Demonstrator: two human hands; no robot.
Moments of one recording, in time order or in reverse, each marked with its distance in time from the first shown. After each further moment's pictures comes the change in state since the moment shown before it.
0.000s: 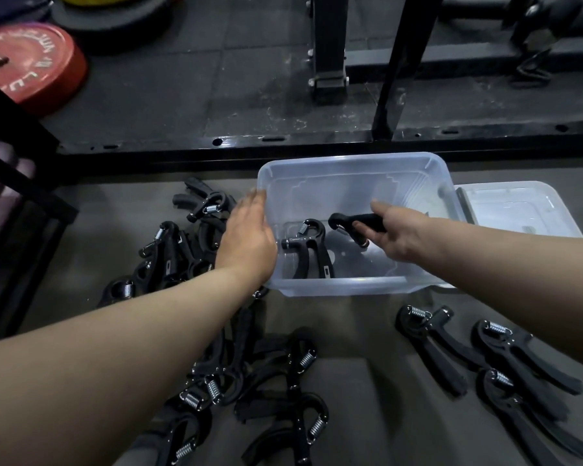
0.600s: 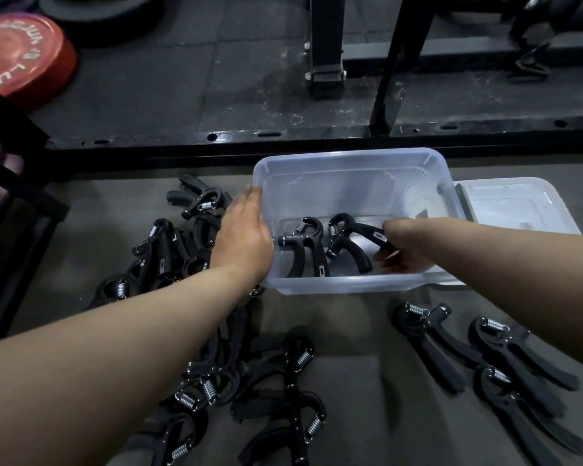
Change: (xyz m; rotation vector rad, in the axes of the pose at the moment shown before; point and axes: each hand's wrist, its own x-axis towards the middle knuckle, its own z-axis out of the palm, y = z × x) left_hand -0.001 0.001 -0.001 0.001 0.010 -0.006; right_hand 0.017 0.009 -0.031 -0.849 0.148 0.121
